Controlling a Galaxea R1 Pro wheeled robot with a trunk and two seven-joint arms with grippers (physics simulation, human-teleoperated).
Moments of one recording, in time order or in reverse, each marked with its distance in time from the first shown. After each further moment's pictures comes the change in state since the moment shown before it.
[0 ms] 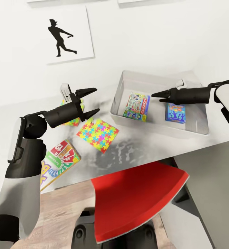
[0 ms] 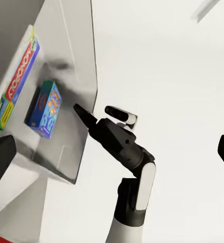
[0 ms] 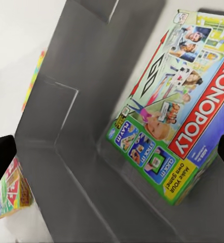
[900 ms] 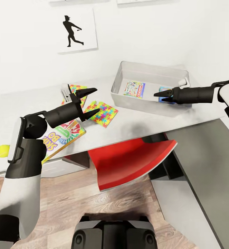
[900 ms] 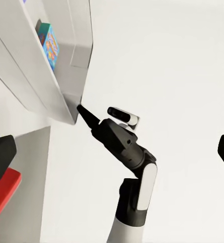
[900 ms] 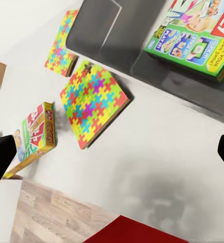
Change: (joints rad) left arm 0.001 -0.001 0.000 -0.001 -0.001 0.001 0.000; right arm 0.001 -0.021 -0.006 -0.012 0.000 0.000 -0.002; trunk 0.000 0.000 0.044
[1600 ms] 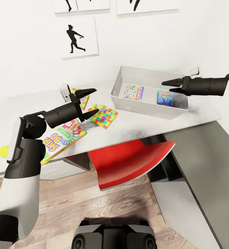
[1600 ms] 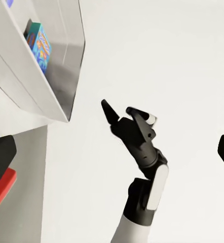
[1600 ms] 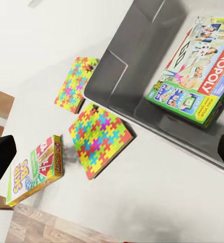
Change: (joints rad) left arm 0.001 0.009 0.000 0.000 -0.001 0.002 0.000; right arm -0.008 -0.002 -0.118 -0.027 0.002 0.000 -0.049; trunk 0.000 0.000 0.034
